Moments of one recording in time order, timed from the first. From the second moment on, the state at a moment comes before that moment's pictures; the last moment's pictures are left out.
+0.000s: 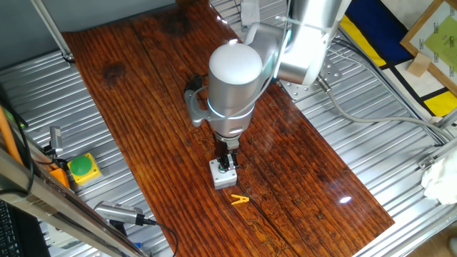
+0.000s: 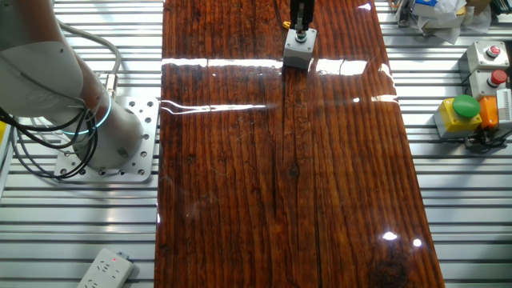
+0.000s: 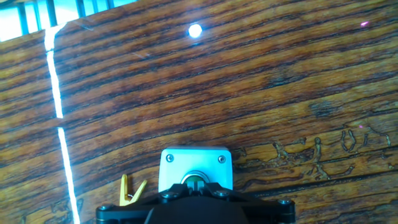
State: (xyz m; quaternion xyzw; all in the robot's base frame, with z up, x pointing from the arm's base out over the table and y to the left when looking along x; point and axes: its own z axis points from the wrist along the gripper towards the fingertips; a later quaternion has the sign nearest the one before) arm 0.466 0.242 0.097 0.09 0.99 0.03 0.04
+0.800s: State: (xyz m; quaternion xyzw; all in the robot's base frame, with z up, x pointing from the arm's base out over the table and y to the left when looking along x) arm 0.467 0.241 0.106 0.09 0.99 0.03 0.03
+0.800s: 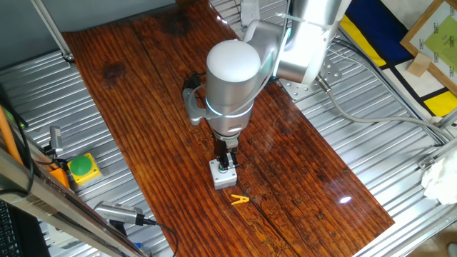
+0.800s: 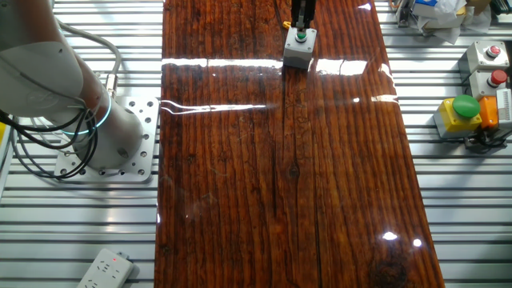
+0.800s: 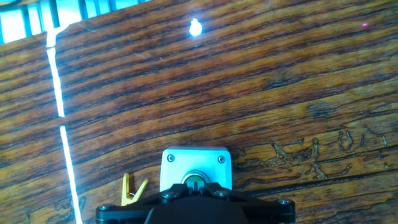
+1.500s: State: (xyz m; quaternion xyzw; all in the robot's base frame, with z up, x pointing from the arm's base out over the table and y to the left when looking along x) arm 0.467 0.242 0.106 0.09 0.99 0.03 0.03
